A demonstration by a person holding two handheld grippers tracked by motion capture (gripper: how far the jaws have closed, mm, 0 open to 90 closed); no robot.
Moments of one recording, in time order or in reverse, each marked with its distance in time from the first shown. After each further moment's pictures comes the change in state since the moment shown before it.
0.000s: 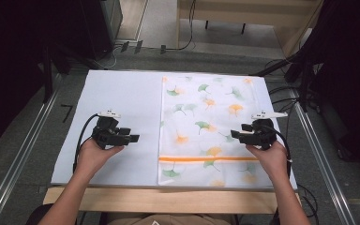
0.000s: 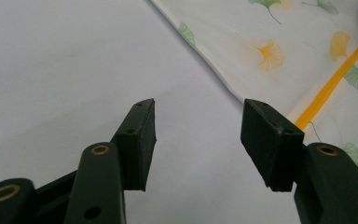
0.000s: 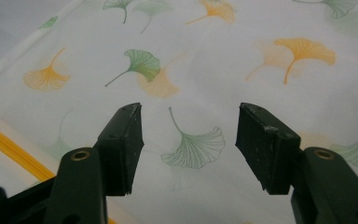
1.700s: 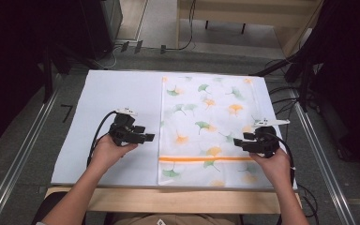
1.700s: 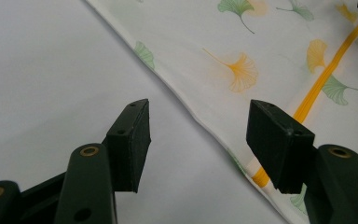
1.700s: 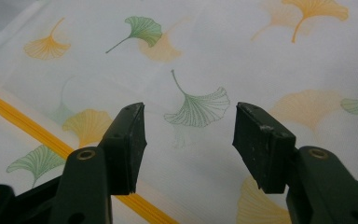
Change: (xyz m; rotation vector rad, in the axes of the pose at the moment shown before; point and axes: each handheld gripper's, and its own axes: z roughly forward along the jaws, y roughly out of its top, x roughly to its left) left arm -0.022 0.021 0.033 0.026 -0.069 0.038; right arm -0.003 -0.023 -0.006 0.046 0.018 0.024
